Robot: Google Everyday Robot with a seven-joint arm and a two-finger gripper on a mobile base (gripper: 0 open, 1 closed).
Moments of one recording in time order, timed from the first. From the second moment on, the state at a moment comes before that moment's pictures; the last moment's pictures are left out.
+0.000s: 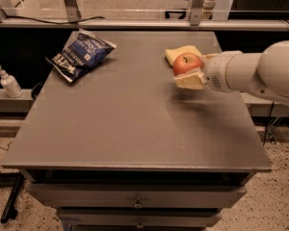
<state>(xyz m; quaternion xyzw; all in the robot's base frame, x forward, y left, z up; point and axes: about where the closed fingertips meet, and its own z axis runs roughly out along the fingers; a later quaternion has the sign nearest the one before) 0.617 -0.138 0.882 -0.35 0.78 0.08 0.51</state>
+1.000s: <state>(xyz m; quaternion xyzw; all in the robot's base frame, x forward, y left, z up) 0.676 -0.178 0.856 -0.31 0.81 0.04 0.50</state>
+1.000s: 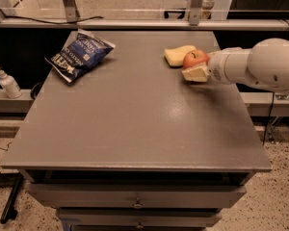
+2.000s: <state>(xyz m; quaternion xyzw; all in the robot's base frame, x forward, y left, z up) 0.687 -0.177 0.850 -0.31 0.81 0.04 0.50</state>
